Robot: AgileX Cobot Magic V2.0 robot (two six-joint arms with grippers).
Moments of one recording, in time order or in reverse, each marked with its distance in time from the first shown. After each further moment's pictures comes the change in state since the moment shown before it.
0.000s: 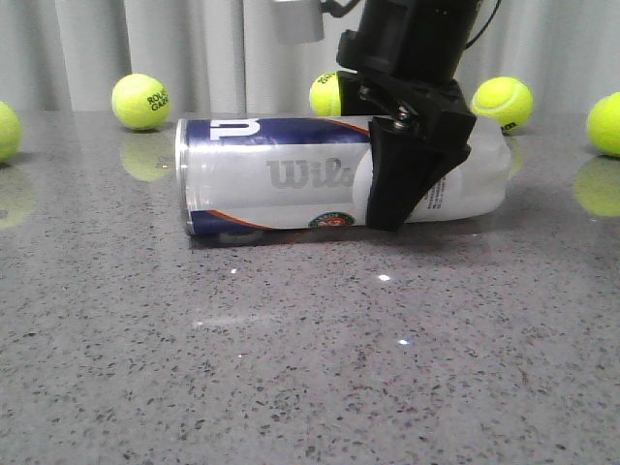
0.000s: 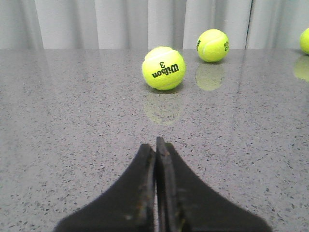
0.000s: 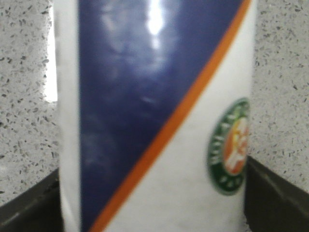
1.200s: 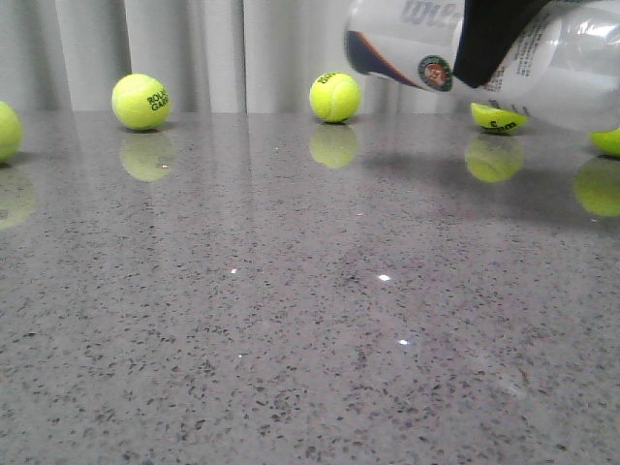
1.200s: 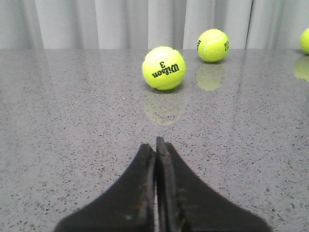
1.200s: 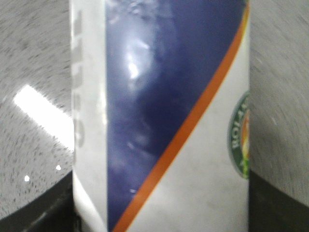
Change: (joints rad) left arm 0.000 0.000 0.000 0.000 0.000 0.000; right arm -0.209 -0.199 0.007 -0.020 0.029 0.731
